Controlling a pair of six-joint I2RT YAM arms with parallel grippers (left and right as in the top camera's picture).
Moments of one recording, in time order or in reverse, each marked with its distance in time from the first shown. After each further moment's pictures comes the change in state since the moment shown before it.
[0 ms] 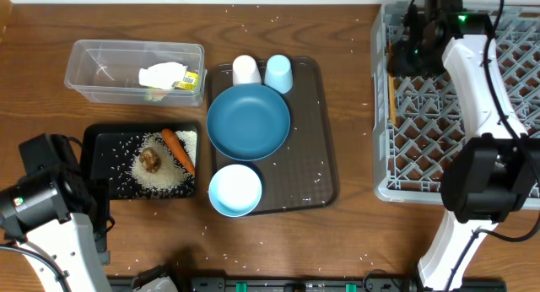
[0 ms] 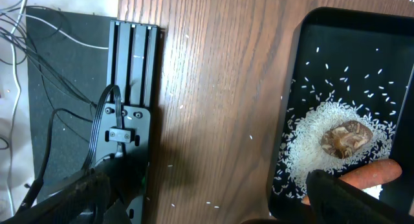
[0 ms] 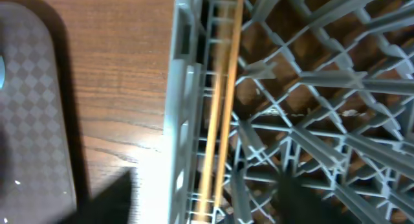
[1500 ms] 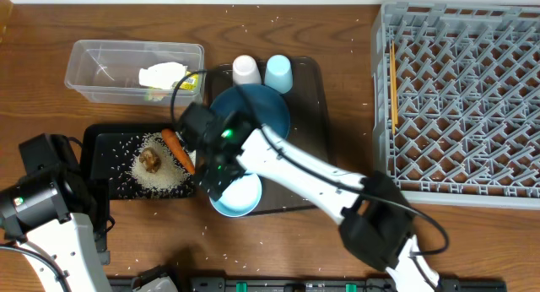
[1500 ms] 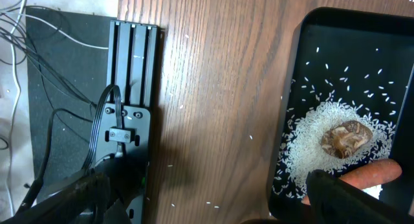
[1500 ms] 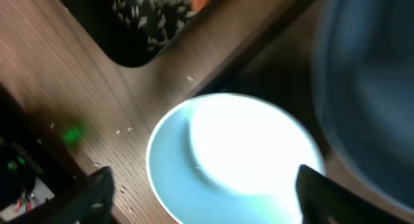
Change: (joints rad) left arm 0.000 0.000 0.000 0.000 0.000 0.000; right arm 0.993 0.101 -0.001 -0.032 -0.103 0.175
